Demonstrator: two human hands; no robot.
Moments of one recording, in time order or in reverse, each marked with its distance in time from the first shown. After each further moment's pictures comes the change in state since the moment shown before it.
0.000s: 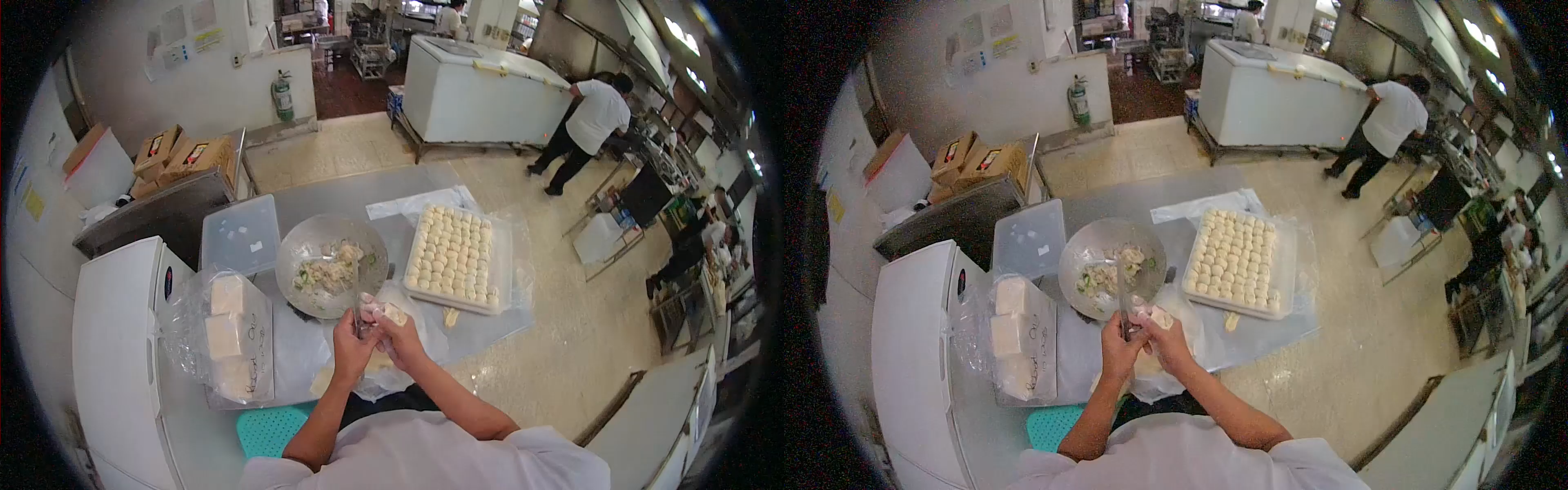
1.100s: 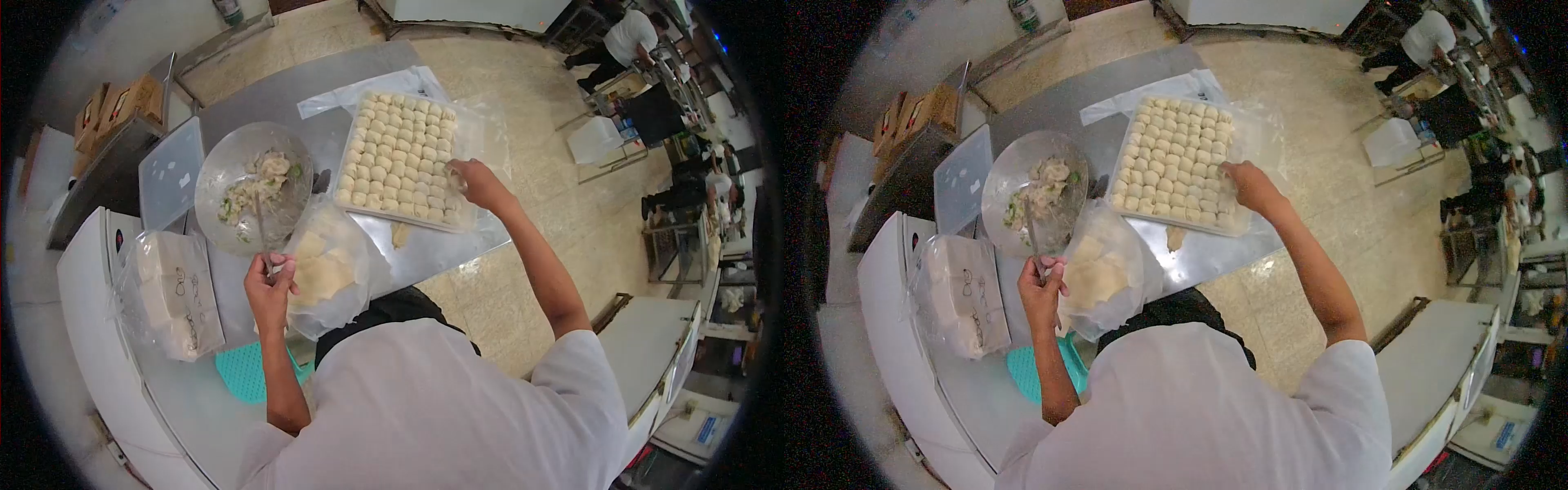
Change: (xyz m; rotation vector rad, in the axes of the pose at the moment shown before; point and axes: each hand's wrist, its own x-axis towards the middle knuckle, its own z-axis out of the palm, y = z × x) left_hand 0.005 -0.017 0.029 0.040 0.223 -0.253; right_hand 0.064 -0.172 -0.312 -1.773 -0.050 -0.267
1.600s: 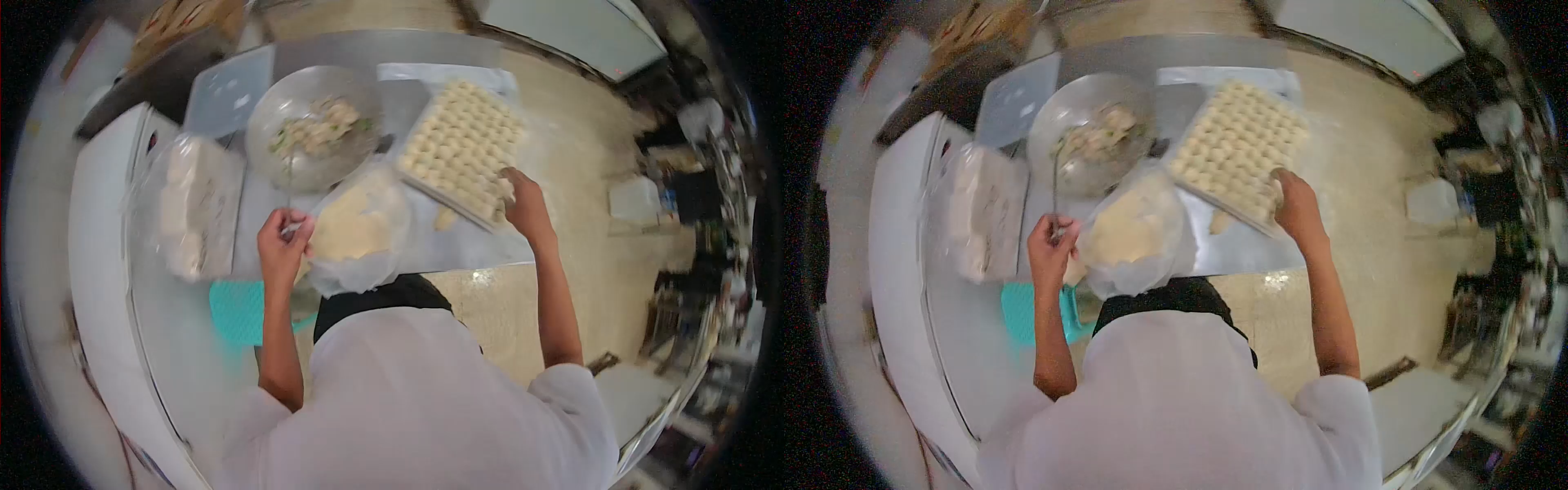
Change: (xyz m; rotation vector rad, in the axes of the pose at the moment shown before) left_hand -0.026 0.002 -0.034 0.179 0.196 0.048; right_hand -0.016 -0.074 -0.001 0.088 0.118 -0.061
